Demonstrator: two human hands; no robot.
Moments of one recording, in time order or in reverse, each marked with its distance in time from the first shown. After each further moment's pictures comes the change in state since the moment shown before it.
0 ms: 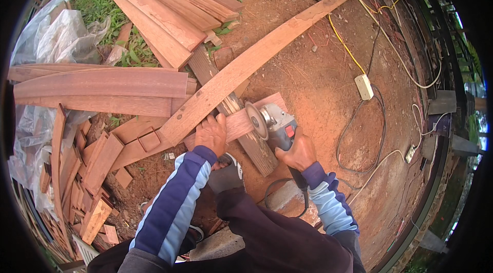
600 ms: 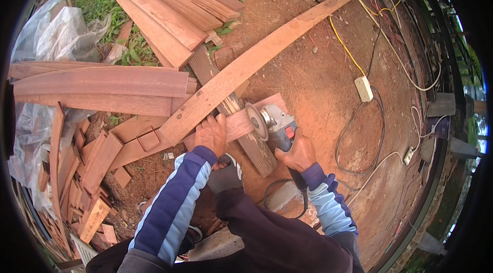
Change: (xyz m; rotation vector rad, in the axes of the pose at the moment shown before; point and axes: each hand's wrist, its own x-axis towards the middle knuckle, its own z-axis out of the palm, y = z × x) left_hand 0.000 0.000 -0.001 -0.003 -0.013 -0.007; right_hand 0.000 -0.003 -0.002 -0.001 0.011 -0.028
